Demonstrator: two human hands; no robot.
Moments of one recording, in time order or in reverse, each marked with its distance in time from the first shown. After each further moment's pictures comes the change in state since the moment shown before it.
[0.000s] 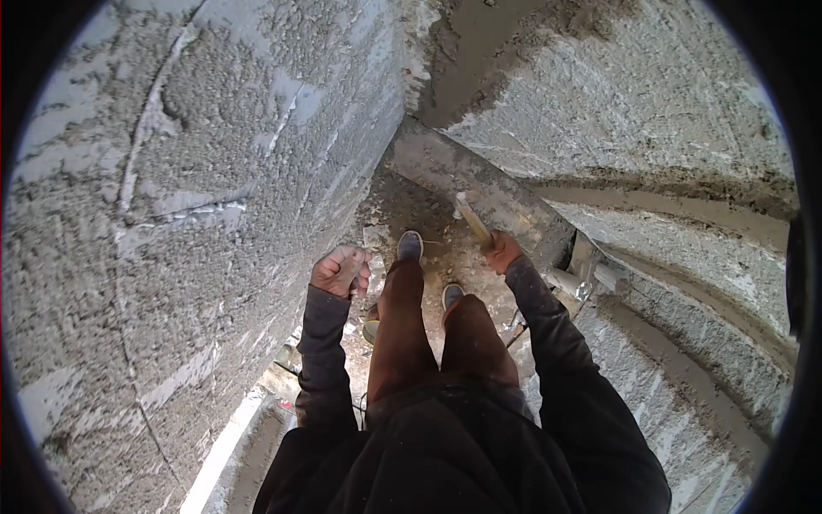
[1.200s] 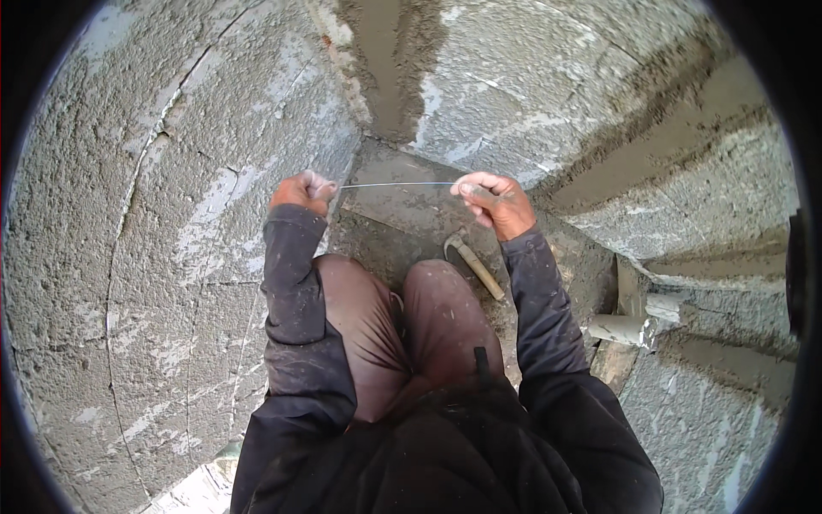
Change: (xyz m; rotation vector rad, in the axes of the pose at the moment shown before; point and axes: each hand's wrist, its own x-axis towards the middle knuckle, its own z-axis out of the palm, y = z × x) left_hand 0.289 -0.215 -0.009 1.015 0.274 0.475; right_hand 0.137 0.072 0.031 0.923 0.074 -0.471
